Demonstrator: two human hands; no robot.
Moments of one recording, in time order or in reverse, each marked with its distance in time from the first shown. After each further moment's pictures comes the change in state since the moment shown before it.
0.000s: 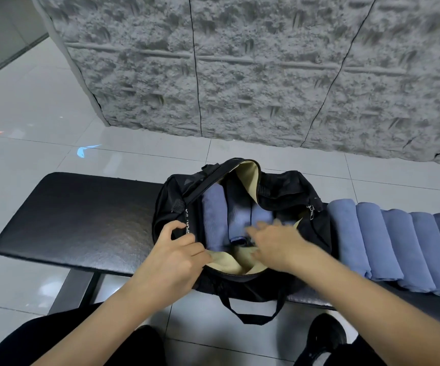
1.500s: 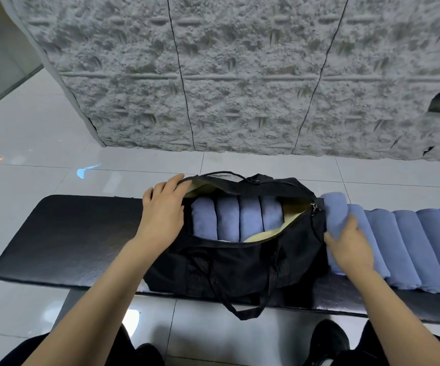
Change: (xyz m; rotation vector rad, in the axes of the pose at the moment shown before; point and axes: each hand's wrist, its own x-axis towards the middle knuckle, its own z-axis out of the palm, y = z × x) left_hand 0.081 -0.042 0.006 -0.104 0.010 -0.563; right_hand -0.027 0.137 0.089 0.827 0.489 0.779
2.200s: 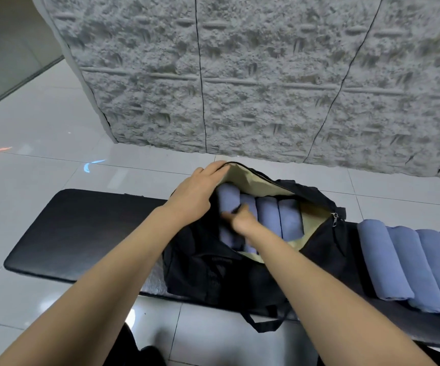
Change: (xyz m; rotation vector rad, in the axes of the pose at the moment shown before) left_hand 0.054 -0.012 -0.008 -0.132 -0.231 0.238; right_hand -0.057 -0.227 0.081 0.371 -0.623 -0.090
